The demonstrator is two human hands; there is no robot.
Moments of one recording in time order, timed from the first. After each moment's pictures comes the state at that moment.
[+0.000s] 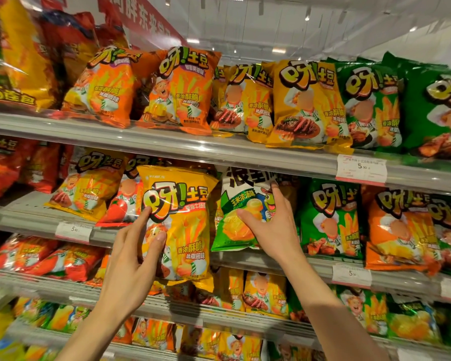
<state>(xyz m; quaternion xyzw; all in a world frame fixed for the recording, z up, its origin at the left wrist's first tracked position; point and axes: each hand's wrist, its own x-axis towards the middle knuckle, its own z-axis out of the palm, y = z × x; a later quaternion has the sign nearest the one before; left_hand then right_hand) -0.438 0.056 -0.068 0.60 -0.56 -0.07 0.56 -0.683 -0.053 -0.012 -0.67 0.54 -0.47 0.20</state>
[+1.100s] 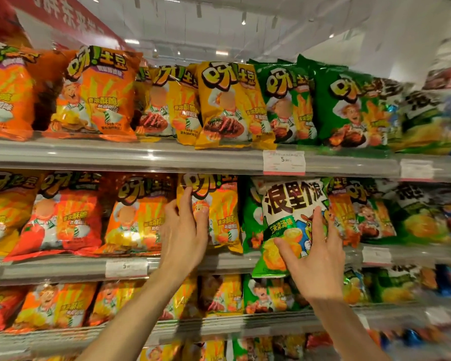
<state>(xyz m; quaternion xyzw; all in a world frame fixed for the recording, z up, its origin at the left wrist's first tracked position) -0.596 -0.054 -0.035 0.56 -0.66 -0.04 0.51 -0.834 0.016 -0.038 -0.56 0.72 -0.42 -0.01</state>
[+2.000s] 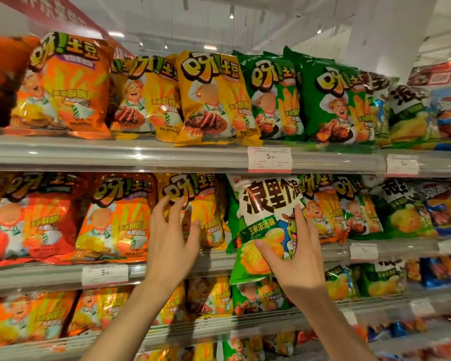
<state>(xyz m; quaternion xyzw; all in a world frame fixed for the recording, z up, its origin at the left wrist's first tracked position) -0.605 -0.045 -0.041 0.54 -0.68 -0.03 0.49 -0.832 0.014 -0.037 -0.59 0.64 -0.48 0.11</state>
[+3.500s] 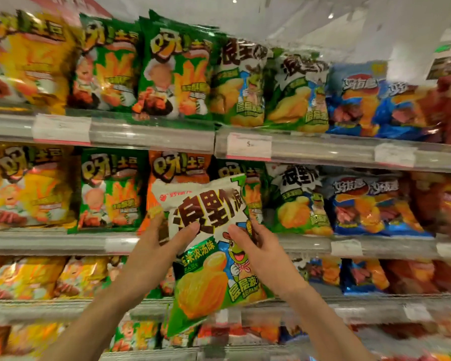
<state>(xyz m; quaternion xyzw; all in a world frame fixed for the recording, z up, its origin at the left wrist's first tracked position) -0.950 0.025 -0.033 0.50 -0.56 -0.42 0.50 -1.164 0.006 -0.037 -0.62 0.50 -0.43 0.42</state>
